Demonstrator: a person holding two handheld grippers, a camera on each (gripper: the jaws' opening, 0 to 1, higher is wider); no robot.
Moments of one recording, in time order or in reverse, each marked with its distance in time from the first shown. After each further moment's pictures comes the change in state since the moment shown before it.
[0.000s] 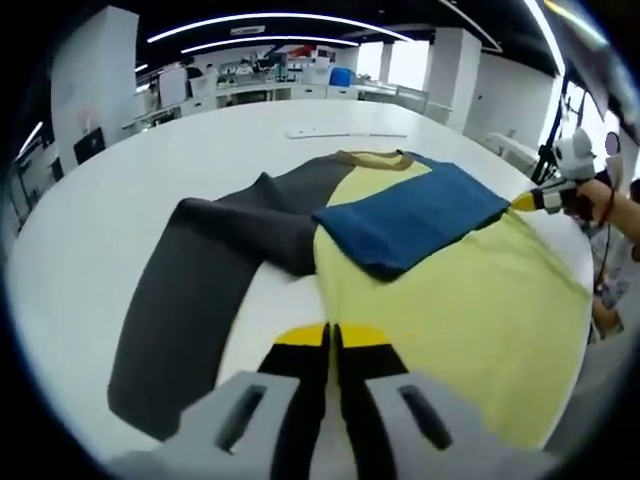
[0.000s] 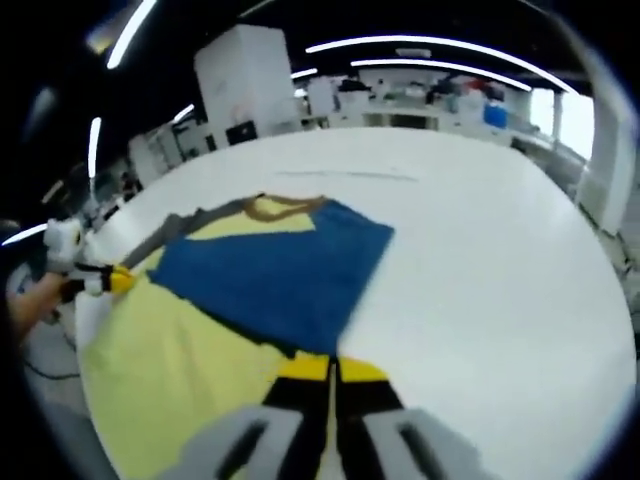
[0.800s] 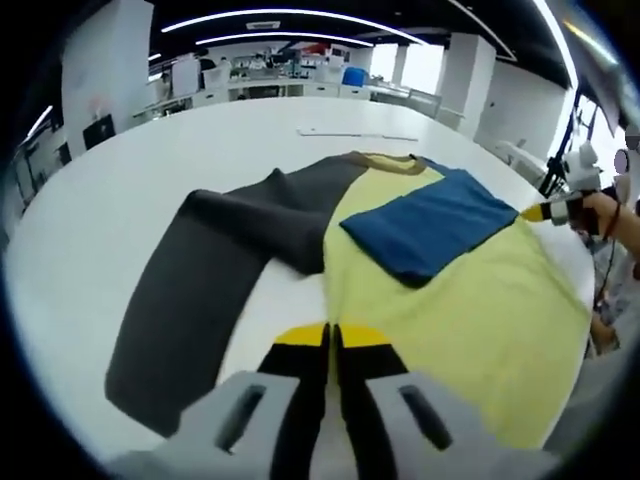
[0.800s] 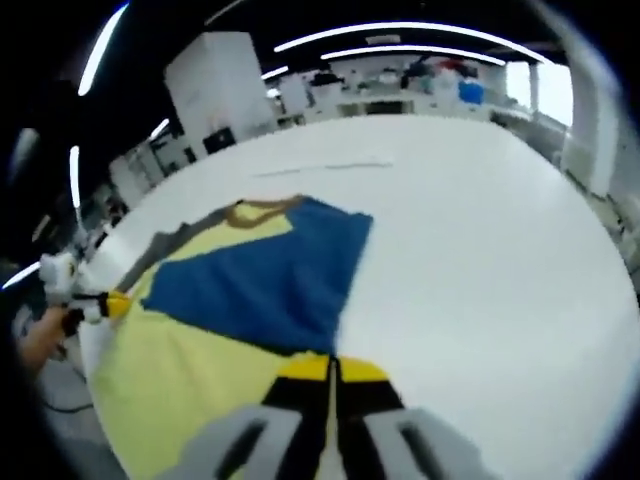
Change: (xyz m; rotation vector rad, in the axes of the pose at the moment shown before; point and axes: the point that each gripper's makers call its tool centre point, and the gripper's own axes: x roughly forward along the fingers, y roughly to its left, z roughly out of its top) left arm 0.003 0.005 -0.002 -0.056 0.010 0.016; right arm -0.008 -0.004 -0.001 0.191 -0.001 0.000
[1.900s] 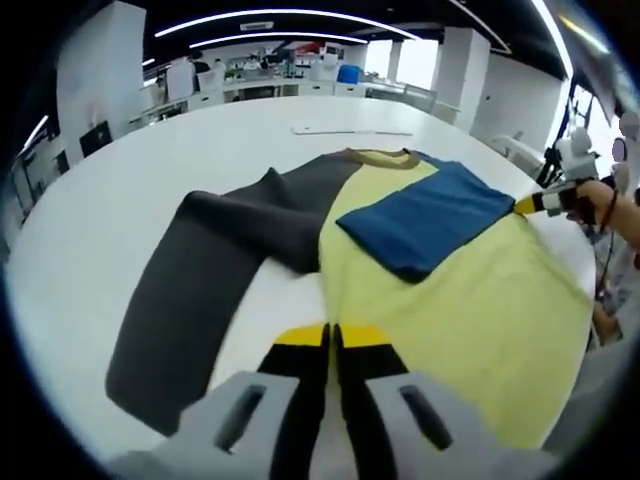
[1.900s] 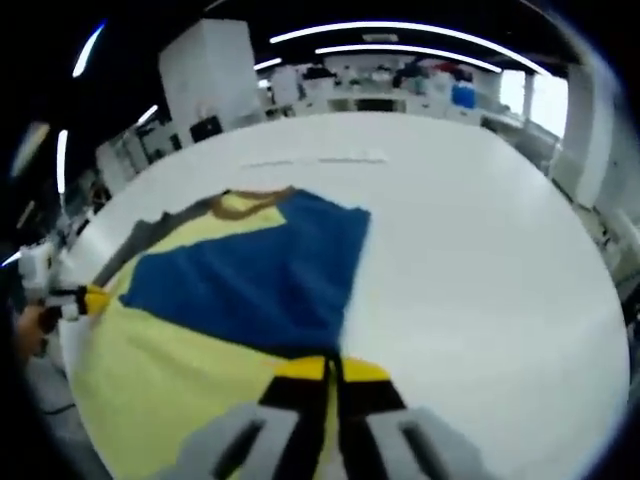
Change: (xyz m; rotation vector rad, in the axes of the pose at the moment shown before) left arm -0.001 -0.005 -0.002 0.038 0.009 -0.001; right arm 0.008 -0.001 -0.002 -0.087 0.040 -0.115
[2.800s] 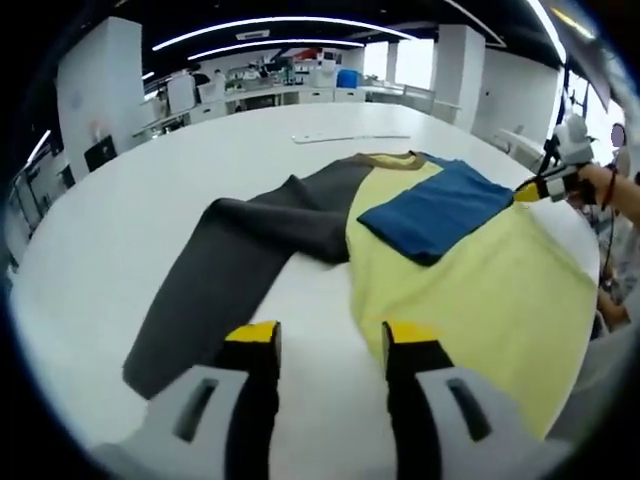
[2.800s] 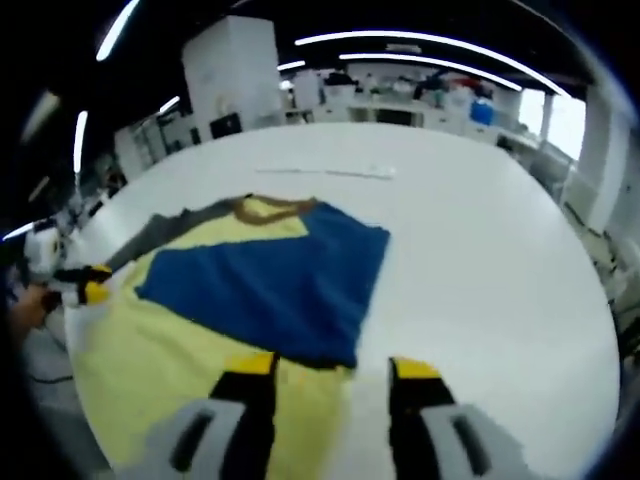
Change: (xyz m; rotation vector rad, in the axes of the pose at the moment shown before) left arm -0.021 0.004 0.001 0.038 -0.034 0.046; right arm -0.017 -0.010 0.015 -0.094 -0.036 0.076
